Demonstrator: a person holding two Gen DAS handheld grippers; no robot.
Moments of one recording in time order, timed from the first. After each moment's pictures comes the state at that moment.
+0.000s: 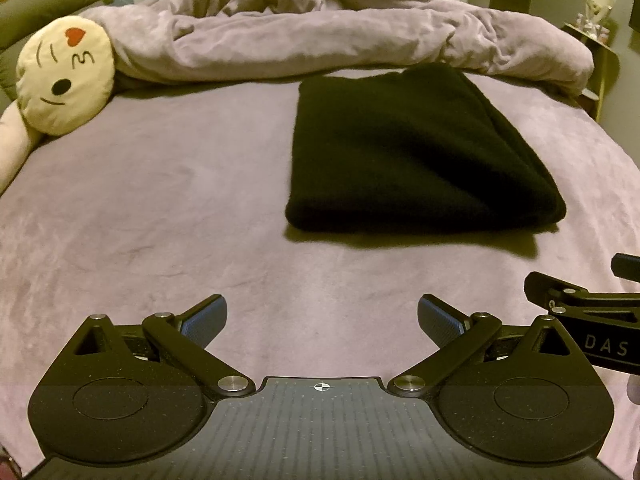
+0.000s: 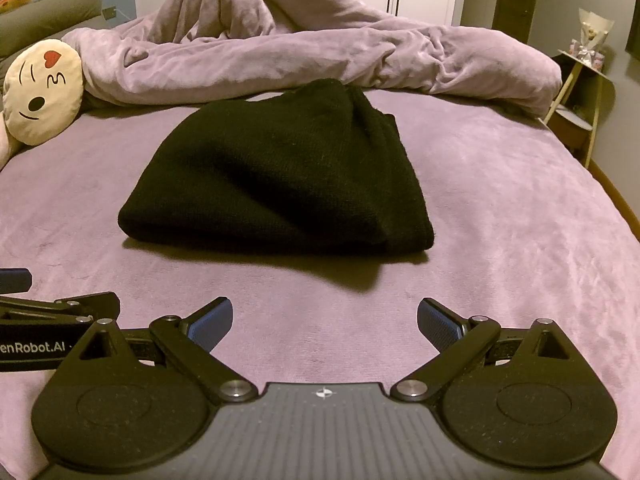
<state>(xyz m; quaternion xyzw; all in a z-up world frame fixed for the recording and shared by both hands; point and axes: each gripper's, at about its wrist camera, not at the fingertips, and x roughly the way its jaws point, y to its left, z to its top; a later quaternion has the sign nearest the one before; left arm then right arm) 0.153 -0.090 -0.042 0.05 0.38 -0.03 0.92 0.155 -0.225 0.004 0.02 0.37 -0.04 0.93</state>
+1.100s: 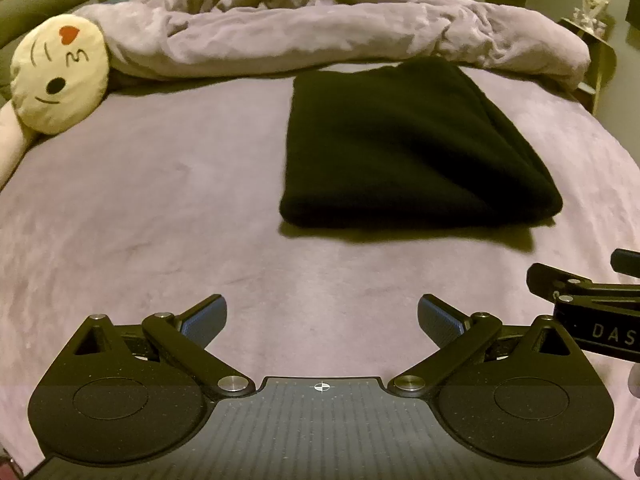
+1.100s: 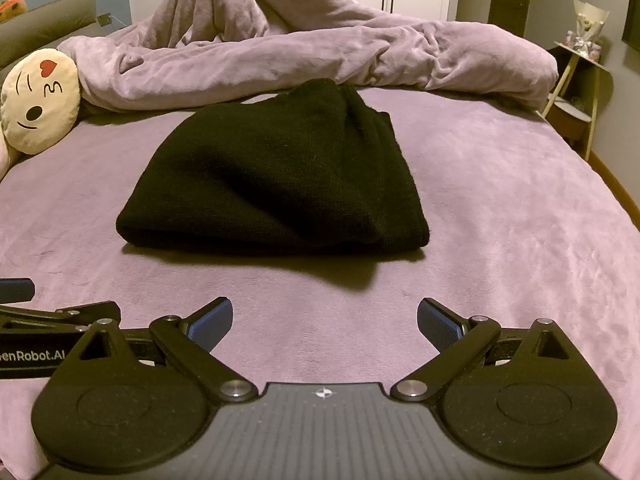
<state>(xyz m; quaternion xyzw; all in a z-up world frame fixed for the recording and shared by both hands) 0.154 -0.091 -0.043 0.05 0.39 -0.04 0.92 0.155 -0.233 0.005 0.03 0.37 -0.04 0.93</state>
